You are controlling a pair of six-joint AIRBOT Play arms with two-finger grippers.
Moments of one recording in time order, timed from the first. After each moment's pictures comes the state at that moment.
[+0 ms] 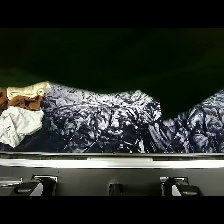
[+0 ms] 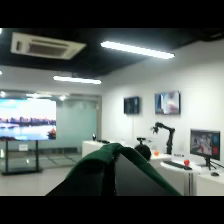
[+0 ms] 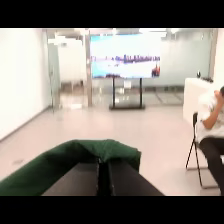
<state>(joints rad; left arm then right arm) 0.07 -0.74 1.94 0.85 -0.69 -1.29 -0.11 -0.74 1.97 -1.36 0.91 1.53</state>
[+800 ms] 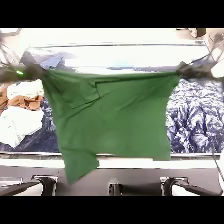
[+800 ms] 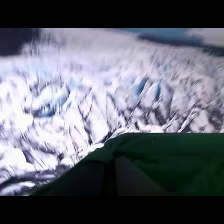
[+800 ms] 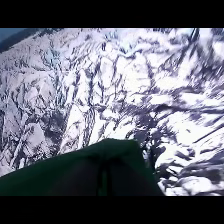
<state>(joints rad) 0.07 -1.34 1.42 1.07 -0.91 -1.42 -0.11 -1.42 1.49 -1.33 0.93 1.85</state>
